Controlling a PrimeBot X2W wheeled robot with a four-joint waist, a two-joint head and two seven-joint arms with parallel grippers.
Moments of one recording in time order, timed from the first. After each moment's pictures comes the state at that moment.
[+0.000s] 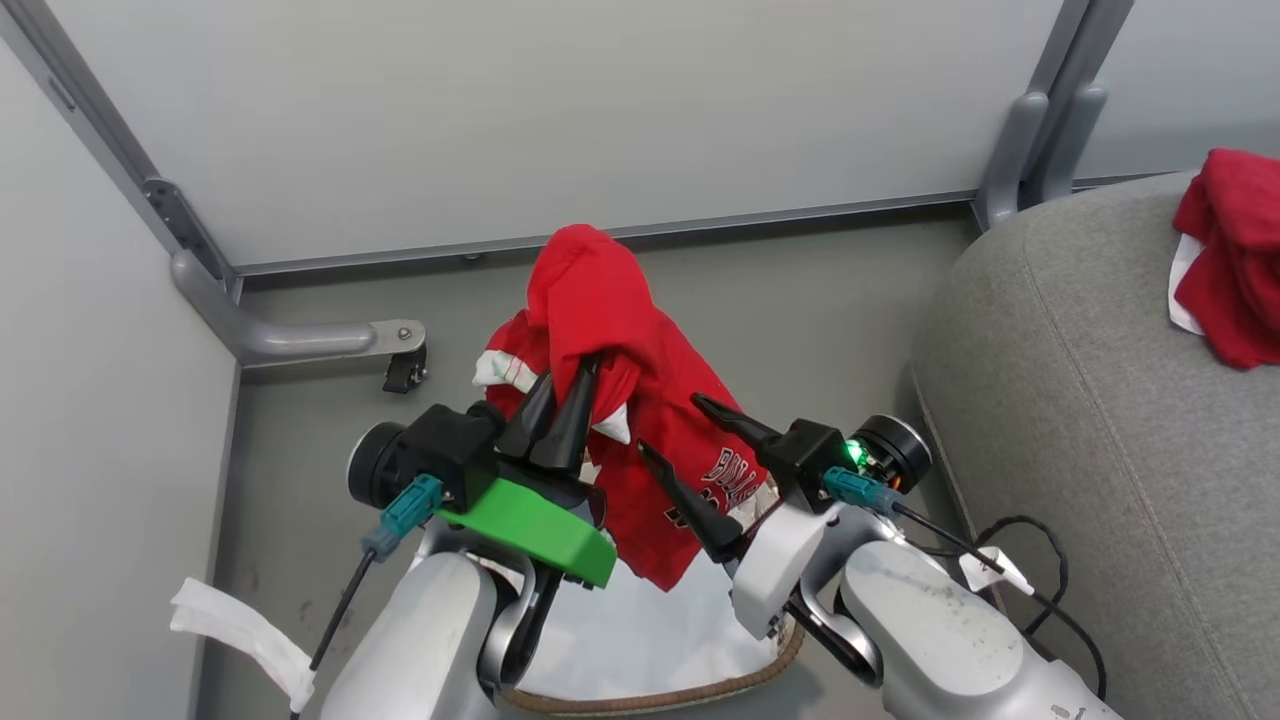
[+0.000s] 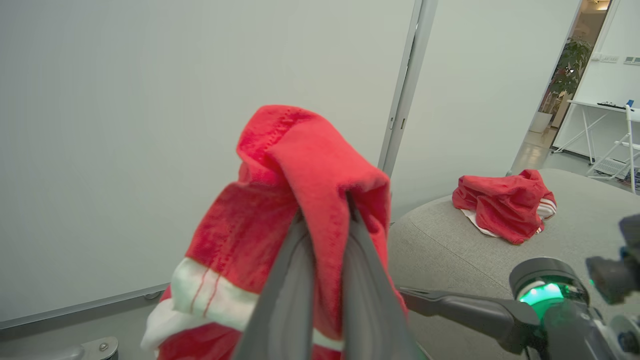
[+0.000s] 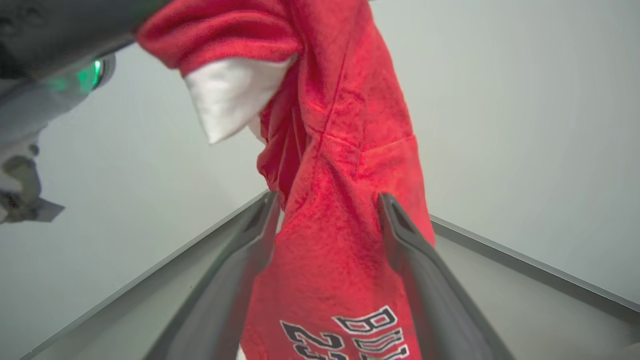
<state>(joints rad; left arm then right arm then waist) -0.36 0.05 -0.48 0.29 -0.39 -0.13 -0.26 -0.53 -0.05 0.68 0.56 0.31 0.13 -0.26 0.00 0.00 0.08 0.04</state>
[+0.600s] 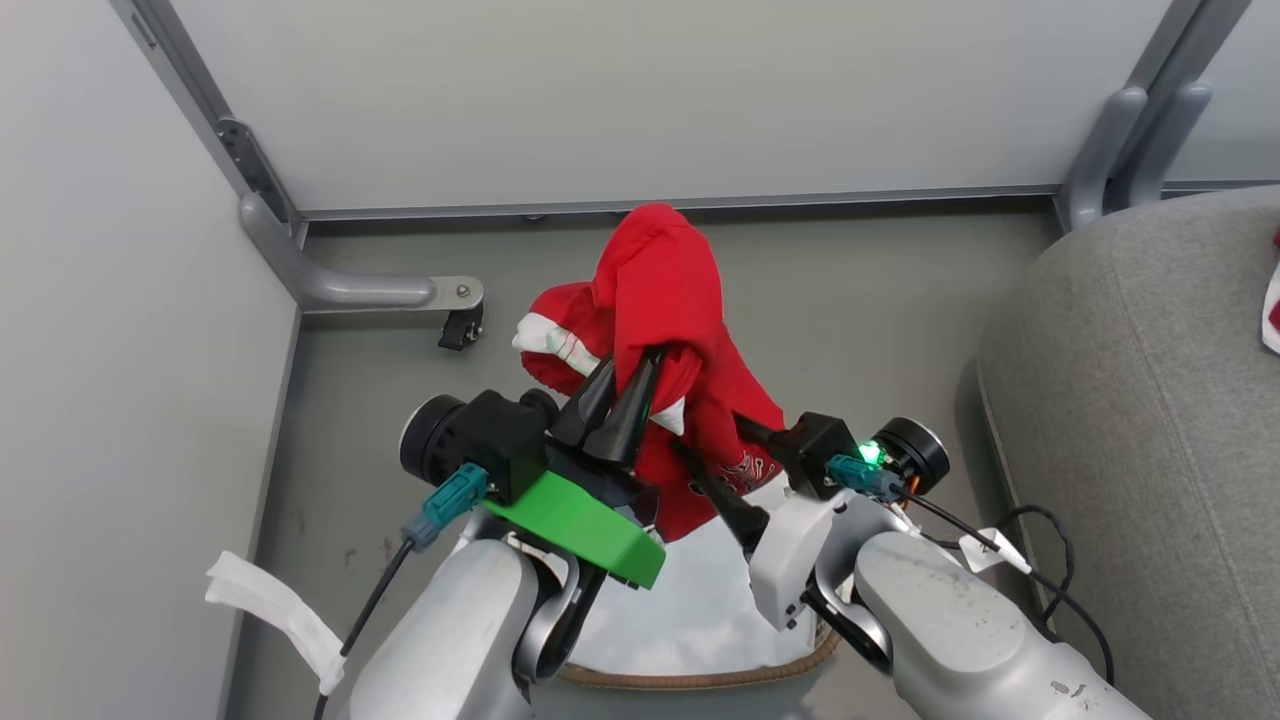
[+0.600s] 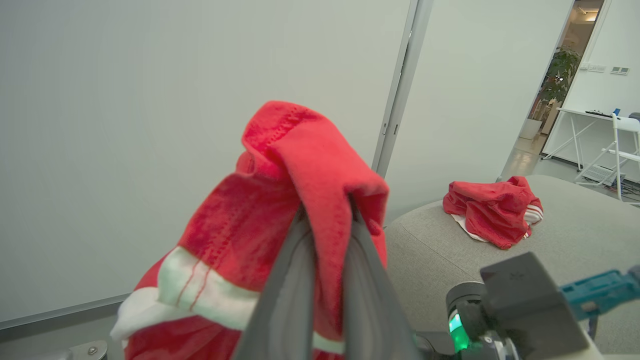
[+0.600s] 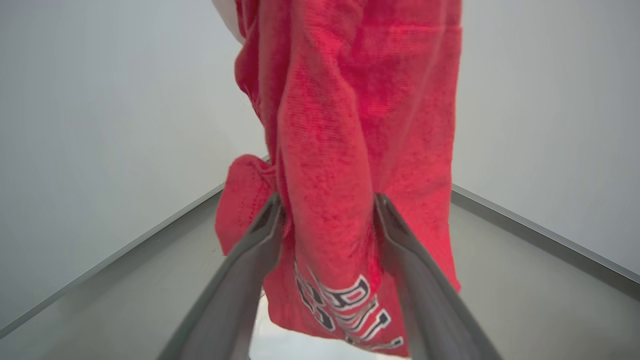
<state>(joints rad) -0.41 0.05 -0.59 0.25 -0.44 -0.13 -0.26 -0.59 -0.05 0.70 0.73 0.32 0.13 -0.26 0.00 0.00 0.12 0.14</state>
